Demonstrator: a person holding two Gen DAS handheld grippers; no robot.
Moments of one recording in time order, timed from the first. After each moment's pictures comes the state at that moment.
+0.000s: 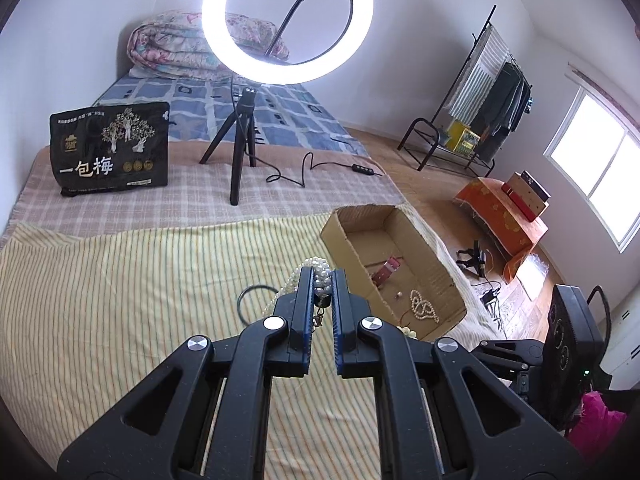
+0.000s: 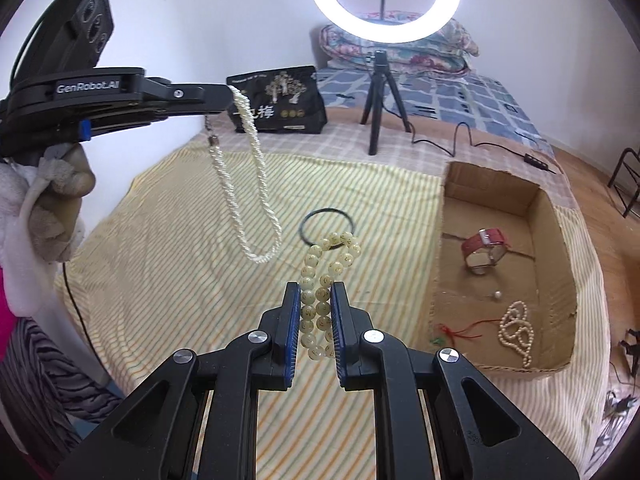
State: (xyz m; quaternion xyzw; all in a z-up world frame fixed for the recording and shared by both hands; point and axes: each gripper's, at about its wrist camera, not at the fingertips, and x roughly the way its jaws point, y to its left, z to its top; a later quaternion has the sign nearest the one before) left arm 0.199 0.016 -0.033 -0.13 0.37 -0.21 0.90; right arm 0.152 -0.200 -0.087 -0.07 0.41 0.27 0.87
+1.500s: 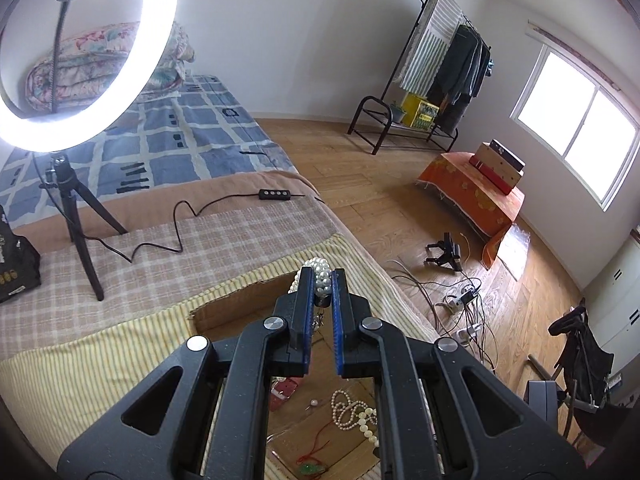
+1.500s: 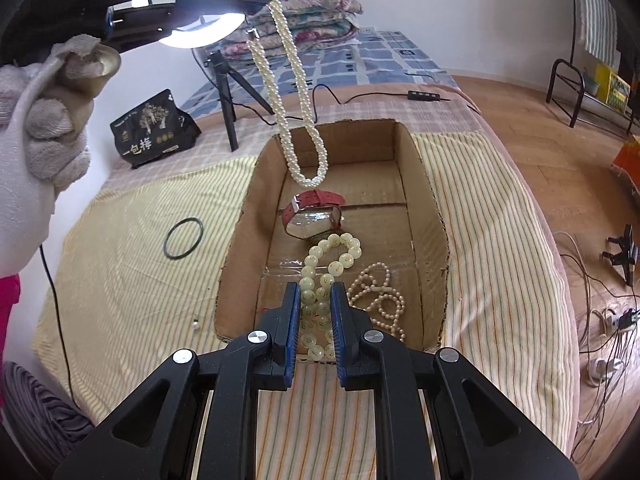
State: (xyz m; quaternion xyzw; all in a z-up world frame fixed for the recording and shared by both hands) left arm 0.347 -0.196 -0.008 -0.07 0.37 -0.29 0.88; right arm 0.207 -0.339 -0.104 0.03 0.46 0.14 0.88
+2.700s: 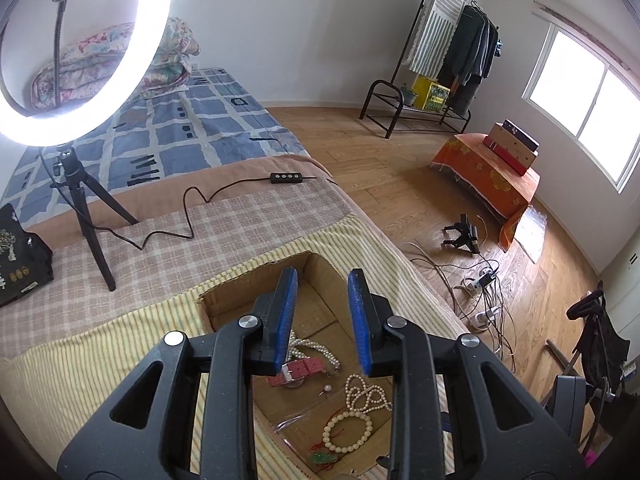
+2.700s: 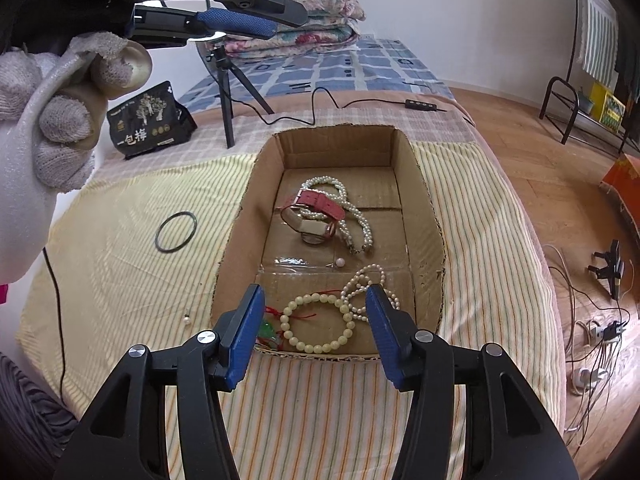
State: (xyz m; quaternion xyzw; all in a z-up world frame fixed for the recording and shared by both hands) left arm 0.334 -0.197 -0.017 -0.03 0.39 -0.27 0.88; right arm 0.200 -0.326 -0.101 -0.01 0.44 0.13 0.89
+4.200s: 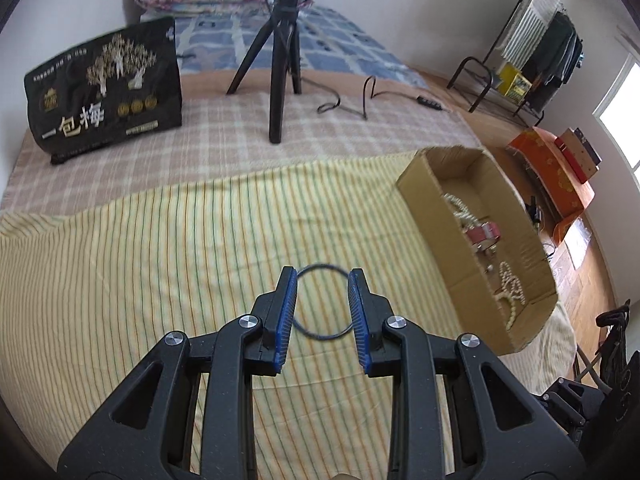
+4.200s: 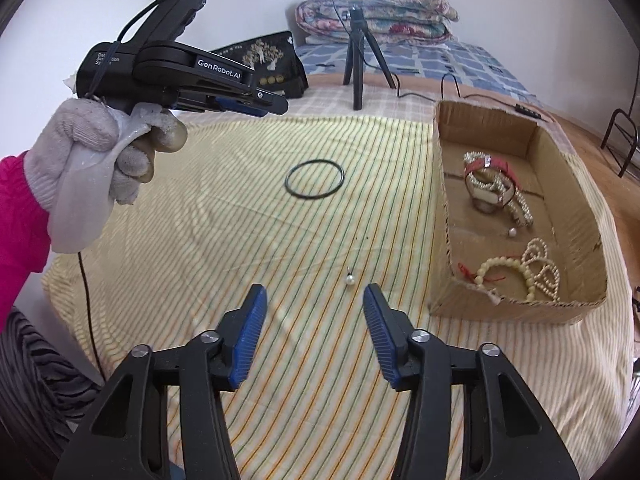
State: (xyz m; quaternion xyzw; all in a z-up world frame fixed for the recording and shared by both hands) left arm 0.293 0.003 -0.136 -0.07 0.49 -0.15 0.86; right arm 0.143 -0.204 -0.139 -0.04 0.45 0.24 0.86
